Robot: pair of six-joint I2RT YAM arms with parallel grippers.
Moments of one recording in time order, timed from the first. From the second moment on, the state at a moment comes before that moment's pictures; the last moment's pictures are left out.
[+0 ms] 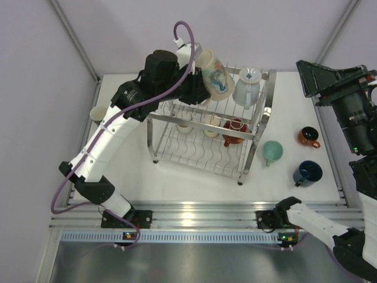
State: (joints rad) left arm -0.72 1.58 2.05 -0.85 0.16 -0.32; right arm 0.43 0.89 1.73 -0.49 0.12 0.56
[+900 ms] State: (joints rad) left arm -0.72 1.60 2.03 -0.86 0.14 -0.35; right arm 0.43 0.86 1.73 -0.51 0.12 0.56
